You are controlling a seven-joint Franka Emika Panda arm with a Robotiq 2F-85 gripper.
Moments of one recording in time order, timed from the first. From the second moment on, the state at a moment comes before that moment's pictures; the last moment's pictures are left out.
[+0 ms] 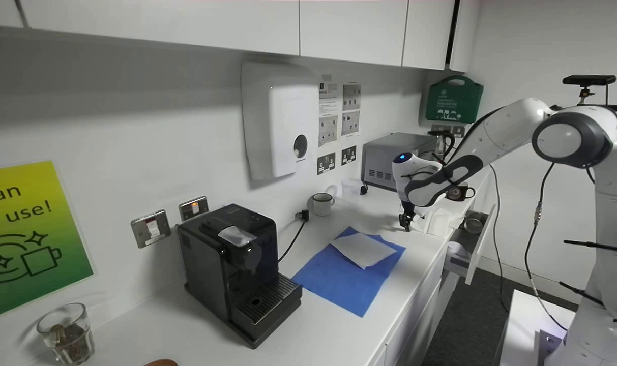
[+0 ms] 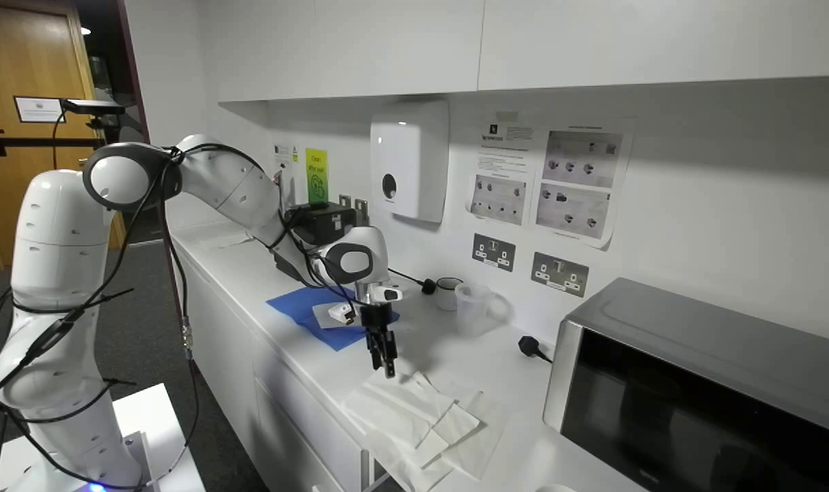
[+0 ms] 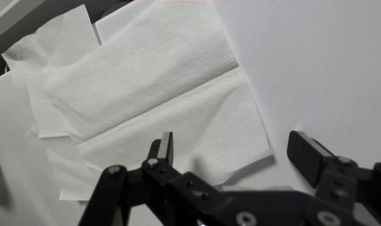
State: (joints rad) arm -0.09 0.28 -0.22 -2.06 -0.46 2.28 0.32
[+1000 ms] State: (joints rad) arm -0.09 0.28 -0.22 -2.05 -0.46 2.27 0.32
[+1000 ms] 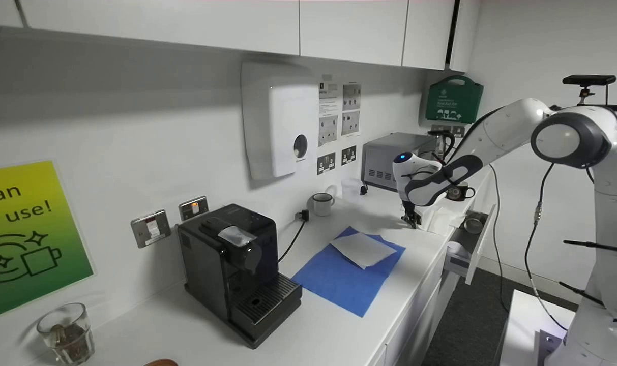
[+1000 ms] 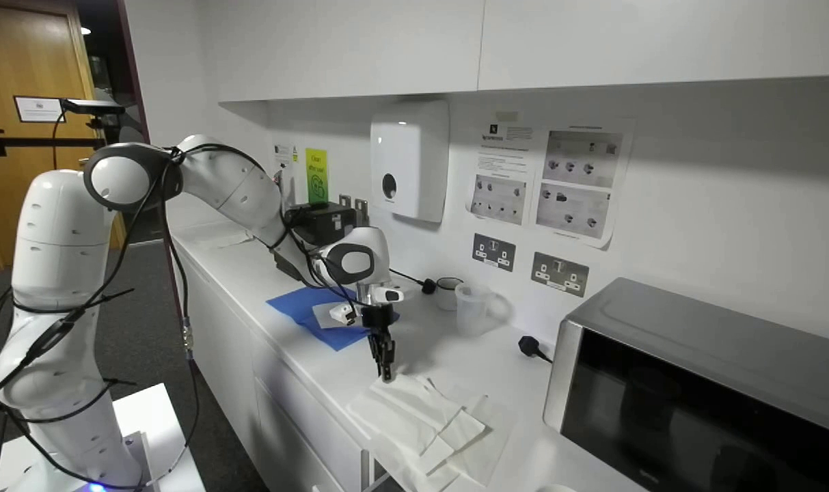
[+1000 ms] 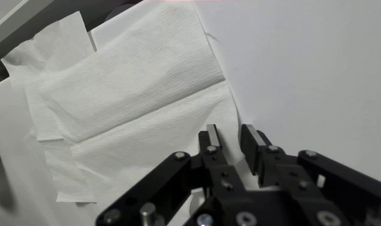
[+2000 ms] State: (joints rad) arm -0.09 0.26 -0.23 -2.03 -0.46 2.27 0.32
